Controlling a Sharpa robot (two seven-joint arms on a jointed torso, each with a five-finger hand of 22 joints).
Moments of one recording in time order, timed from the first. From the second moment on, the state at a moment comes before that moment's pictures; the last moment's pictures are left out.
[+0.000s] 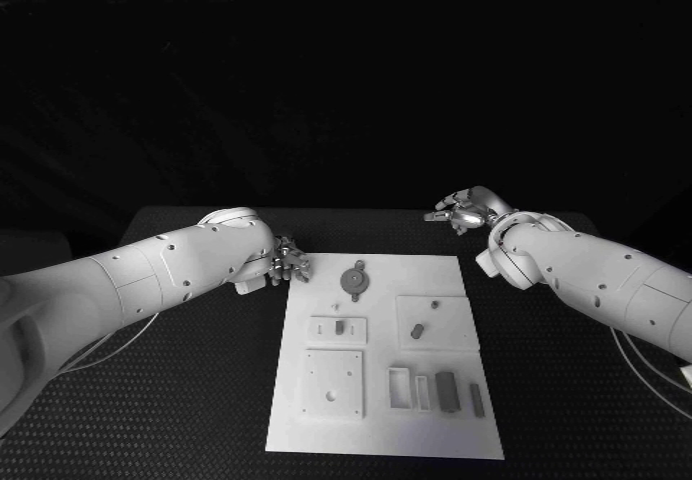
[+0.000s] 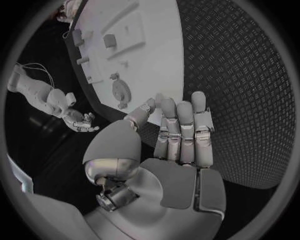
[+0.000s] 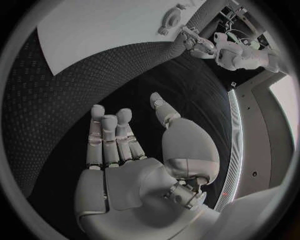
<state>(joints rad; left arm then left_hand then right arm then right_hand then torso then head) 1.33 -0.49 -0.15 0.98 -1.01 0.10 -0.46 0.92 0.02 0.57 -0.26 0.09 1.11 0.05 0.33 0.62 1.26 -0.05 0.87 0.63 1.05 -0.08 1.31 0.38 0.02 1.14 -0.18 0.35 1.29 1.22 -0.56 0.00 0.88 -0.87 -0.35 0.07 0.91 -0.09 0.41 -0.27 0.05 0.76 0.19 0.22 0.49 0.96 0.09 1.13 0.84 0.90 -0.01 1.45 0.73 0.25 0.84 0.10 0.88 1.30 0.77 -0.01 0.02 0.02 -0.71</state>
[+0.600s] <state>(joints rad) 1.33 -0.67 -0.16 1.24 -0.86 -0.03 -0.49 0.92 0.02 0.57 -0.26 0.09 1.12 0.04 0.33 0.62 1.28 -0.05 0.87 0.63 1.07 -0.09 1.32 0.38 0.01 1.16 -0.18 0.36 1.30 1.21 -0.57 0.00 0.89 -0.87 -0.35 0.07 0.91 -0.09 0.41 -0.27 0.05 0.76 0.19 0.22 0.49 0.96 0.09 1.13 0.84 0.90 -0.01 1.45 0.73 0.25 0.84 0.10 0.88 1.30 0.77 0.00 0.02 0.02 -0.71</state>
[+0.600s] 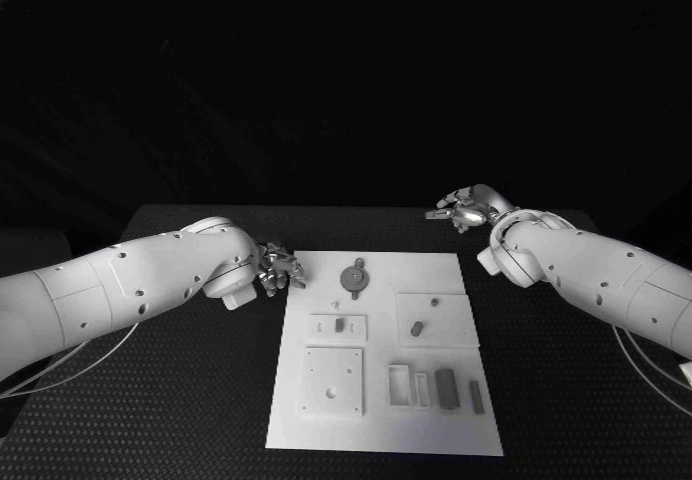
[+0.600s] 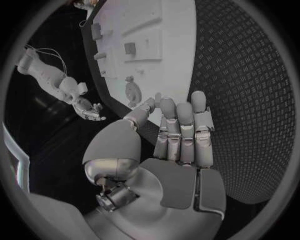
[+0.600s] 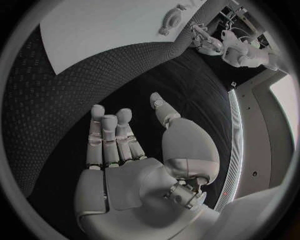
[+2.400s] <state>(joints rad) 1.31 -0.72 -0.24 1.54 -1.02 -0.21 -0.61 0.93 0.01 0.57 -0.26 0.09 1.15 0.04 0.33 0.62 1.30 -0.06 0.88 0.63 1.10 -0.09 1.33 0.38 0.01 1.18 -0.19 0.36 1.31 1.21 -0.56 0.00 0.89 -0.87 -0.35 0.07 0.91 -0.09 0.41 -0.27 0.05 0.76 0.19 0.22 0.49 0.96 0.09 1.14 0.84 0.90 -0.01 1.45 0.73 0.25 0.84 0.10 0.88 1.30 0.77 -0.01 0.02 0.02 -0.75</state>
